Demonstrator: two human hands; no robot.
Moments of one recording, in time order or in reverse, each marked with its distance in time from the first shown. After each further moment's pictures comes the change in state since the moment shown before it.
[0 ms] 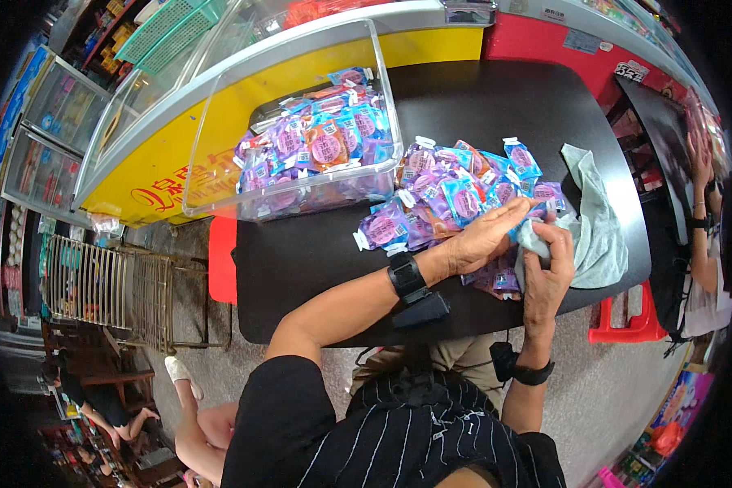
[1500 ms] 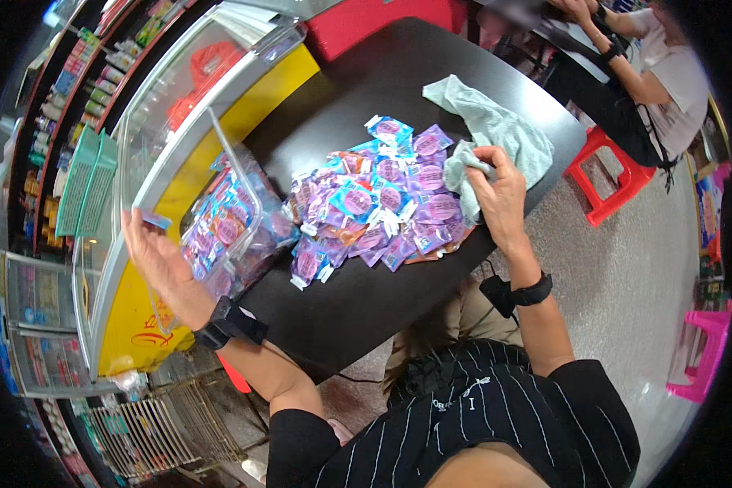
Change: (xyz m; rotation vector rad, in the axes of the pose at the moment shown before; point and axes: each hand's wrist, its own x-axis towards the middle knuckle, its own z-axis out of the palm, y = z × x) left_hand -0.137 0.242 -0.070 0.464 0.927 1.054; right_hand 0.003 0.037 -0.025 0.063 0.322 0.245
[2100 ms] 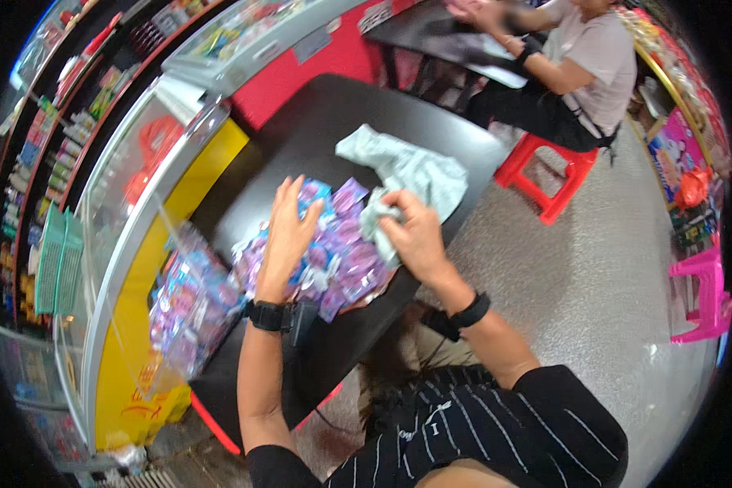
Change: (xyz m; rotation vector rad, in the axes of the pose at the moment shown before) left_hand -0.148 -0.137 0.174 0.858 -1.109 0.362; right_hand -0.001 0.007 0.001 0.057 0.001 -0.021
